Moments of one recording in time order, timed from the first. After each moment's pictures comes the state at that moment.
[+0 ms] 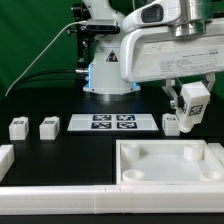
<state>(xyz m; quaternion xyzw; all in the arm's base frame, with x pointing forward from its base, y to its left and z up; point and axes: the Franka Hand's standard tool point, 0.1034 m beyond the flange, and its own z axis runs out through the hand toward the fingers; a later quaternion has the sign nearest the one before) 0.574 0.094 0.117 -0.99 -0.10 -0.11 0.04</state>
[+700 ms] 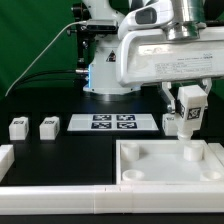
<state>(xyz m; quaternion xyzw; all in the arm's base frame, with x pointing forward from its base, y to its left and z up) 0.581 0.085 0.110 -0.97 -0.11 -0.22 0.03</state>
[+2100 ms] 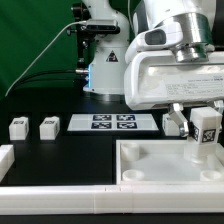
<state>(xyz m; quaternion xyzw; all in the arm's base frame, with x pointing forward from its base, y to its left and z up) 0.603 0.102 0.083 -0.95 -0.13 -0.29 0.02</state>
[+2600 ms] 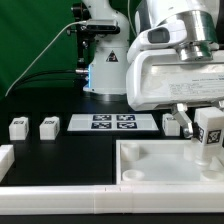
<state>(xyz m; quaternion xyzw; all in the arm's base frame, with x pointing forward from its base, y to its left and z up) 0.622 0.098 0.088 -0.95 -0.12 -0.29 0.02</state>
